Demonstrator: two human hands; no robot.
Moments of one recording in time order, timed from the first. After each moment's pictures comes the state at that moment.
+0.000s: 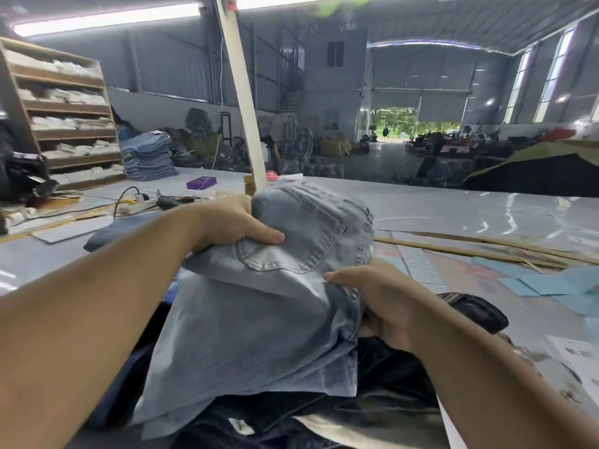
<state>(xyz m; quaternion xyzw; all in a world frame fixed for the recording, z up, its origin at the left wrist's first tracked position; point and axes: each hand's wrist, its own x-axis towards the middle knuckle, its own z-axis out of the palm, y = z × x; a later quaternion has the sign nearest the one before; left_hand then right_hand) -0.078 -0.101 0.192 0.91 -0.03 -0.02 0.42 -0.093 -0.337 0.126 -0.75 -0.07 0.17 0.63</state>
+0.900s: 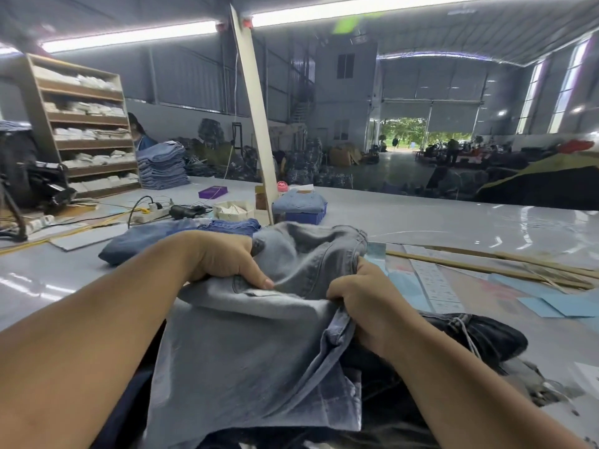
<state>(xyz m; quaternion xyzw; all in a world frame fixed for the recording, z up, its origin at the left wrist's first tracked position) -0.090 -0.086 0.185 0.90 0.07 -0.16 0.39 -0.076 -0.297 0.123 -0.73 -0.12 0.07 0.67</state>
